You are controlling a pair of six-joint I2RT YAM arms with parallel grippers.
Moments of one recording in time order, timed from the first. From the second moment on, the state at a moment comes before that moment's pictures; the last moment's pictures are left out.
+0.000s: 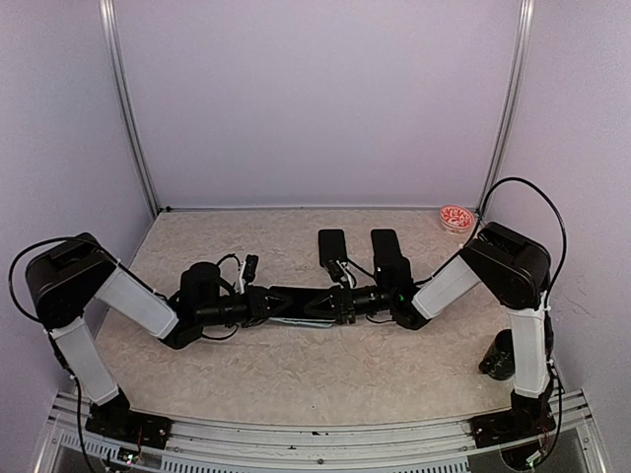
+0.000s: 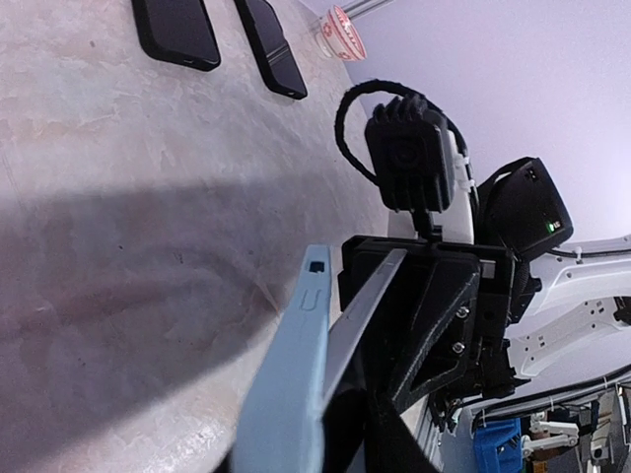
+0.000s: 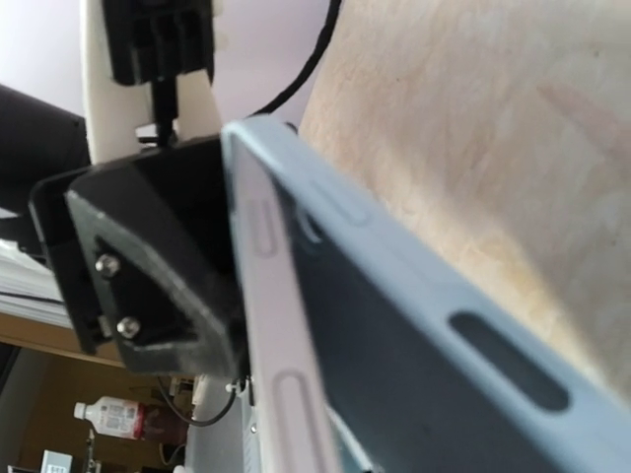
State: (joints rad) left arm -0.69 1.74 0.53 0.94 0.44 -0.92; right arm 0.75 2.13 0.96 0.97 -0.91 1.03
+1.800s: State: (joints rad) left arm -0.67 1.50 0.51 0.88 0.63 -0.78; right arm 0.56 1.59 0.75 0.38 -1.09 0.45
